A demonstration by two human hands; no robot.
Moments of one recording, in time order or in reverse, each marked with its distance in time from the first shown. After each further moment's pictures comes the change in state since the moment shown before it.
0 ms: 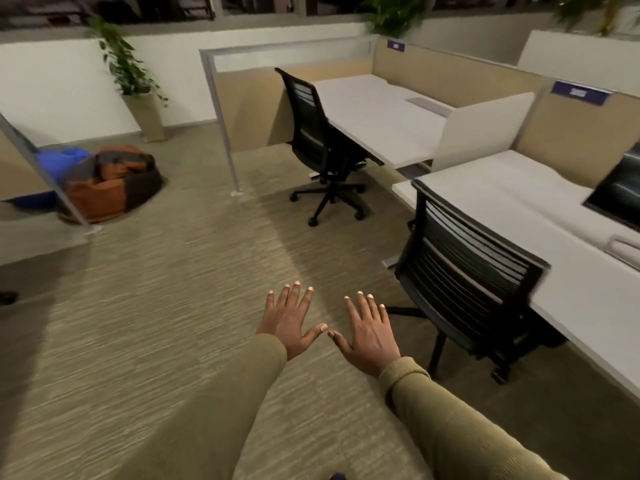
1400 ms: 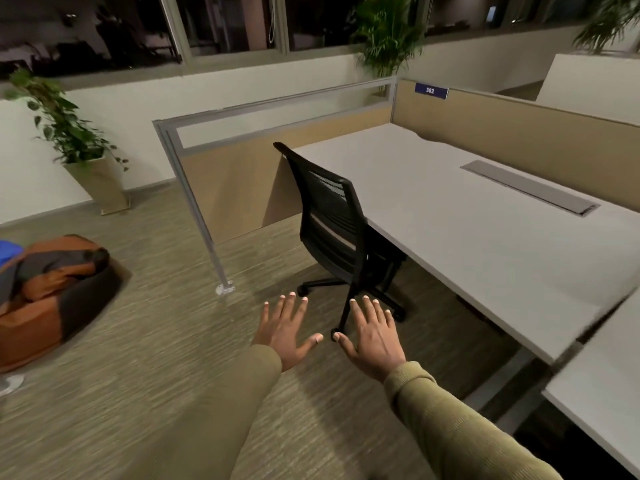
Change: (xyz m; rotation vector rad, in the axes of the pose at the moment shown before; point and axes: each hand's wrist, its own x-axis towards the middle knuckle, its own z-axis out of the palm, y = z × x) left_hand 0.775 -0.399 -0.106 0.016 0.021 0.088; right_hand 0.859 0.001 -0.049 0.052 0.100 0.107
